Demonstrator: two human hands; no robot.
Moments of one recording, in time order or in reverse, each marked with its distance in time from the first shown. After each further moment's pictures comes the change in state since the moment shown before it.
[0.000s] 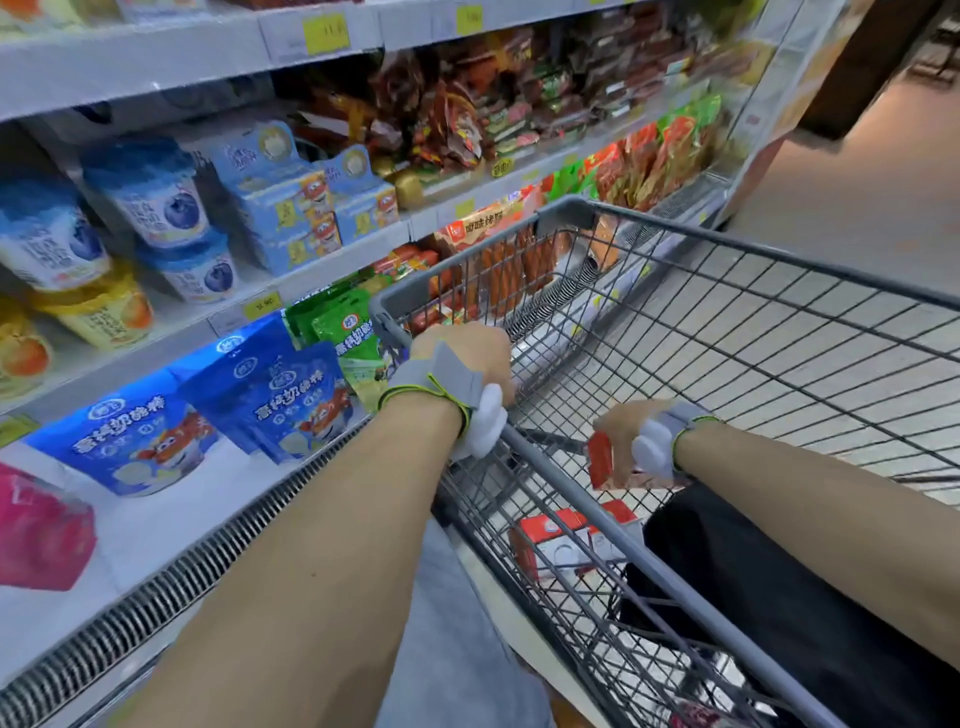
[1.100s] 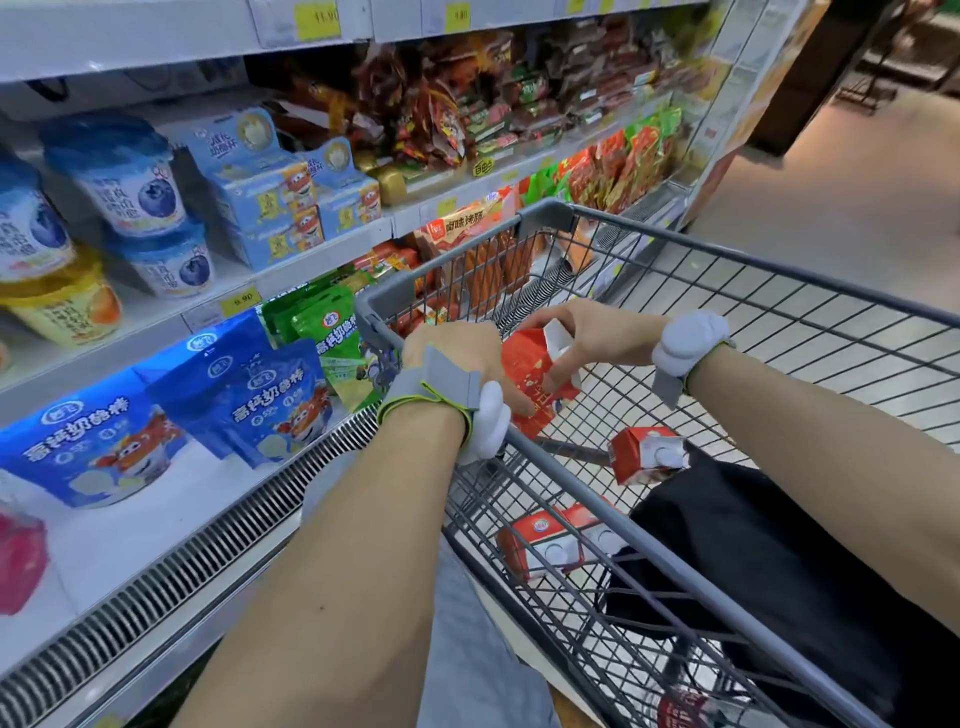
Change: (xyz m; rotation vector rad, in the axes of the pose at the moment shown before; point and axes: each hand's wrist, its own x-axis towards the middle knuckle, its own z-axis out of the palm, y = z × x) left_hand -0.007 -0.009 0.007 -0.095 0.098 -0.024; right_hand -0.080 -0.024 -0.131 1.022 0.236 -0.367
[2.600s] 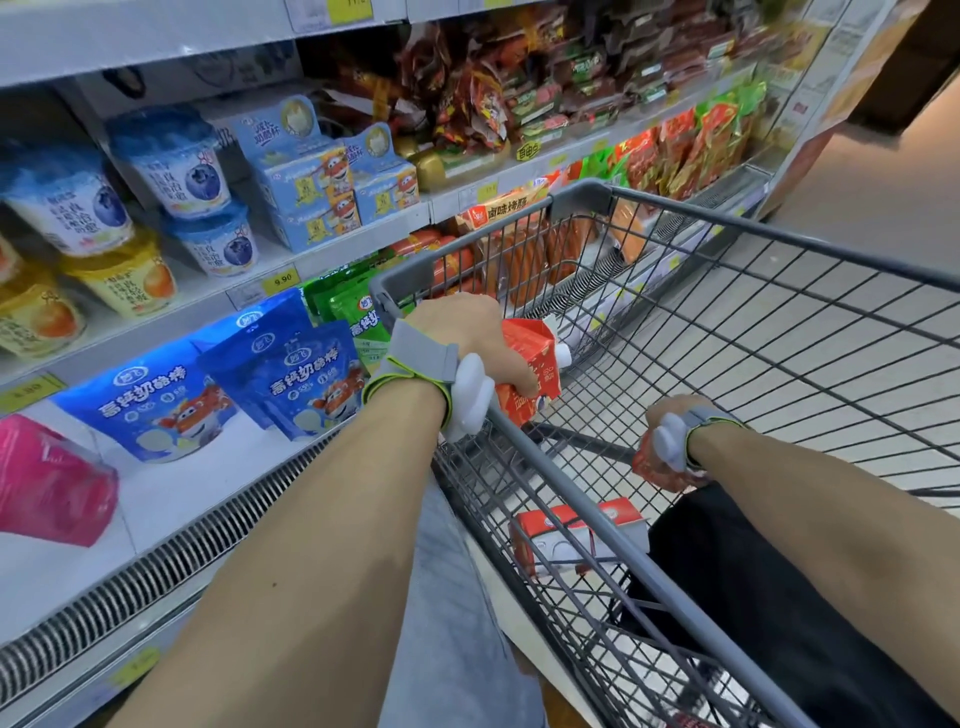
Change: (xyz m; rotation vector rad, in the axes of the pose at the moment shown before) left_hand -0.001 0.005 -0.011 -0.072 -0.012 -0.129; right_hand 0.023 0.185 0.034 -1.035 -0.124 0.577
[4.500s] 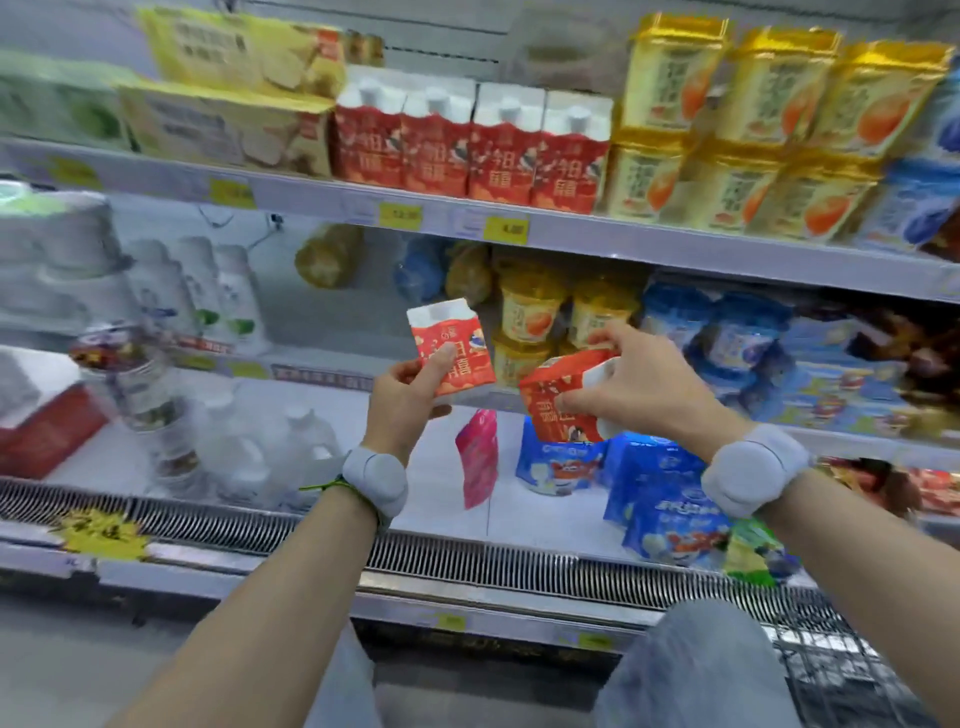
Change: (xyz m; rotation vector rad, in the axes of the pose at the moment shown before) left_hand -0.330 -0.384 0.039 -1.508 1.274 -0.656; right_hand -0.308 -0.432 -0.325 0.576 0.739 -0.986
